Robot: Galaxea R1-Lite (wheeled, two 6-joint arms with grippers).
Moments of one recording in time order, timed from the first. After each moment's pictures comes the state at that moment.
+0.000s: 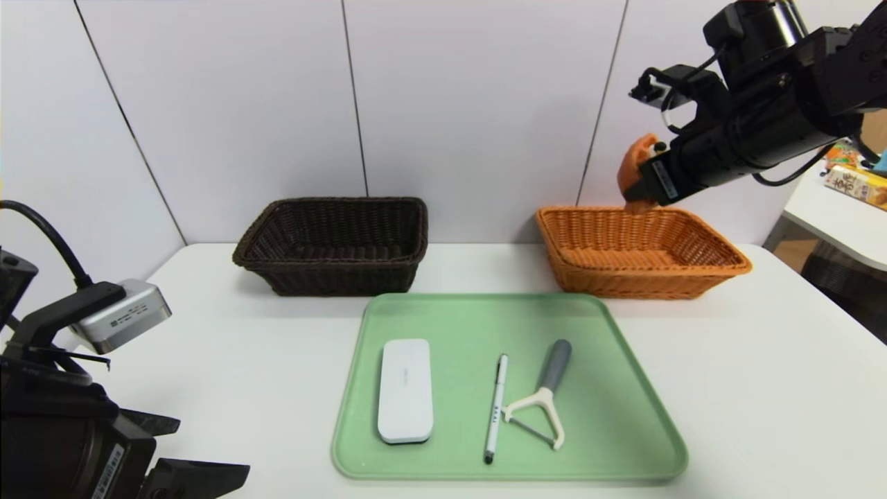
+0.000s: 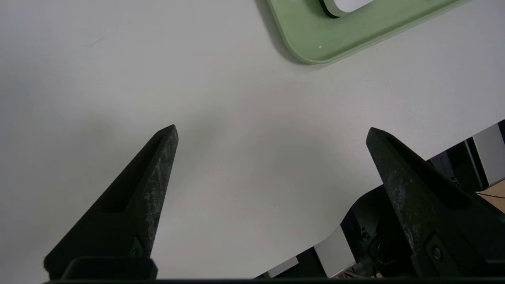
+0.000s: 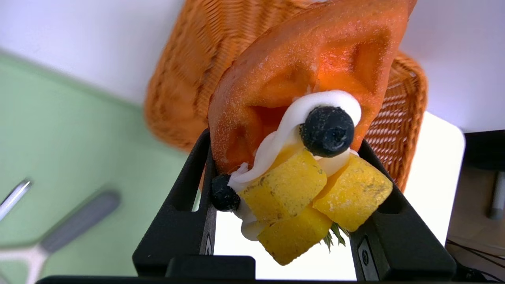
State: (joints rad) left arm -0.46 1.13 -0.87 0.58 -0.12 -0.15; right arm 0.25 1.90 -1.96 0.72 -0.16 -0.27
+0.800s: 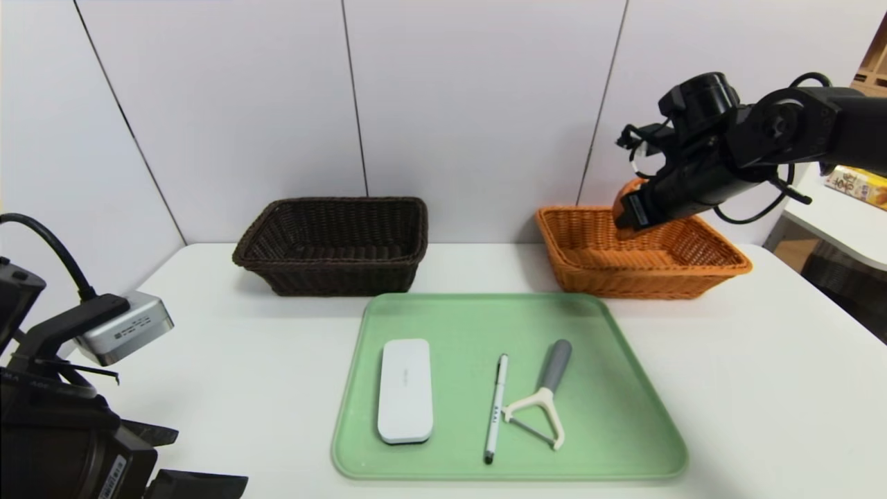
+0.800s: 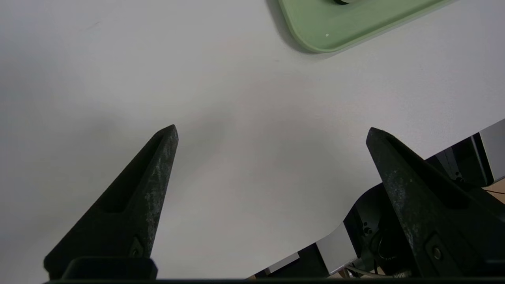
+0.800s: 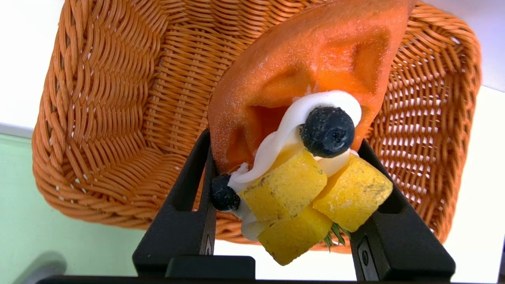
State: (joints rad) left arm -0.46 1.13 -0.85 0.58 -0.12 -0.15; right arm 0.16 2.09 -1.96 0.63 -0.15 -0.19
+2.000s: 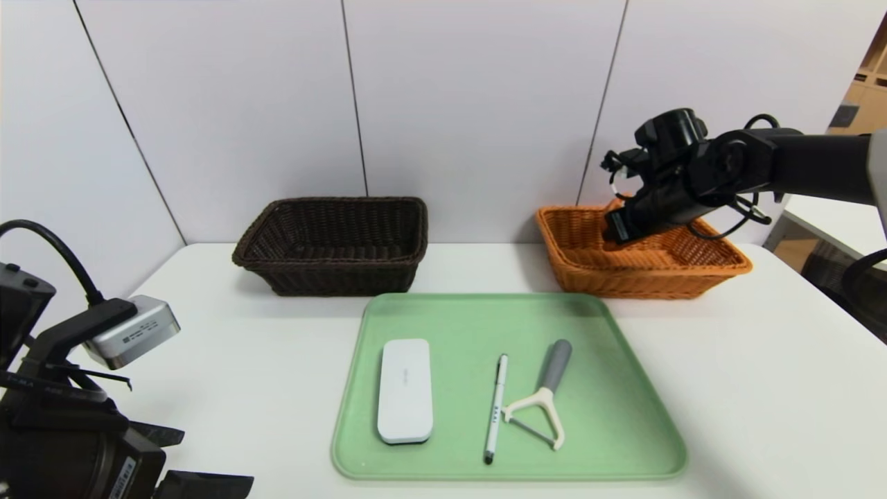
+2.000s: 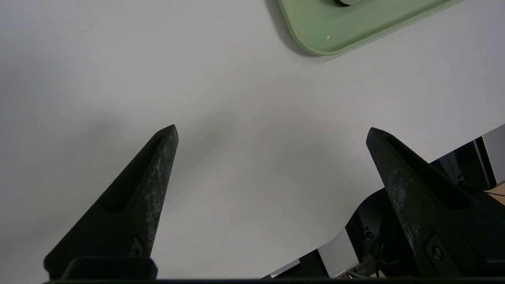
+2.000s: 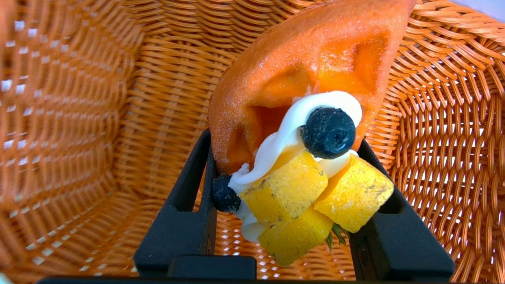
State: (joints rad) left arm -0.46 1.14 -0.82 0.53 -0.13 -0.15; right arm 0.15 2.20 -1.95 0.52 -0.16 -0.20
